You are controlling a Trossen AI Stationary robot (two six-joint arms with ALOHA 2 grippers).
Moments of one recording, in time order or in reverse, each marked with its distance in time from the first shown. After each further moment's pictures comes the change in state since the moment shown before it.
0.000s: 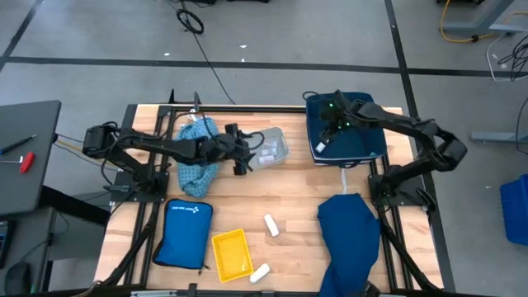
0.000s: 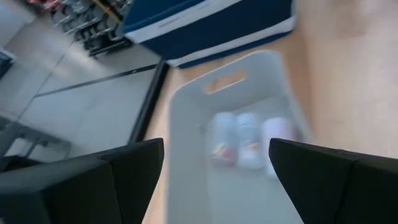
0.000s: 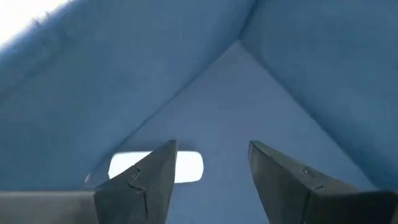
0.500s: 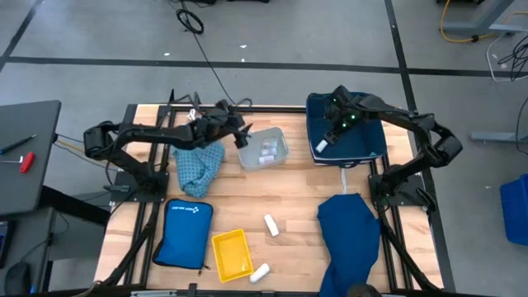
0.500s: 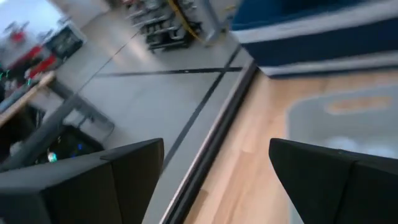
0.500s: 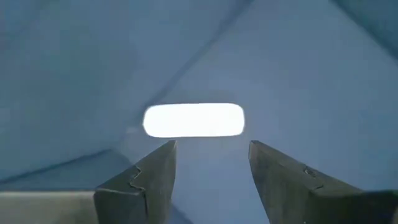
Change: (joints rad) left arm 0.246 0.000 0.000 0.192 0.026 0.005; right arm -0.106 0.055 0.056 -0.198 -0.271 0.004
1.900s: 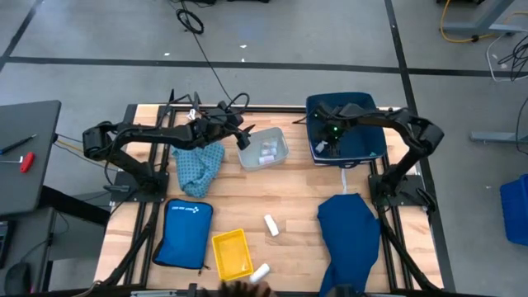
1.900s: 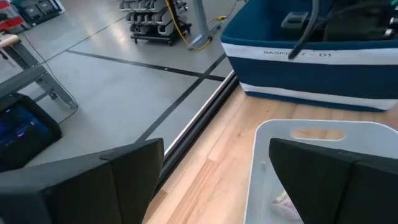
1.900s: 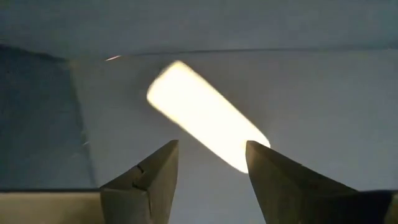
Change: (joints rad) left arm -0.012 -0.011 0.009 -0.029 0.063 -0.237; right arm 0.159 0.192 -0.001 0.053 0.220 -0.650
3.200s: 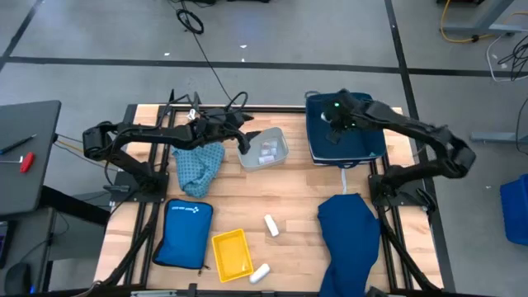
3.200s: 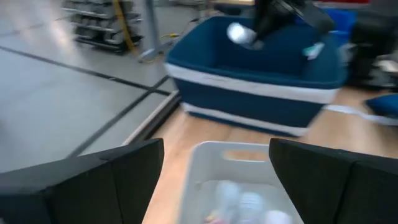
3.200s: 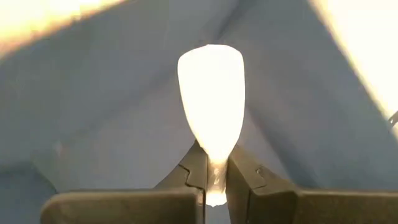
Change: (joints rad) left arm -0.001 0.001 0.000 0.051 0.233 -0.136; right arm 0.014 -0.377 0.000 0.038 0.202 0.511
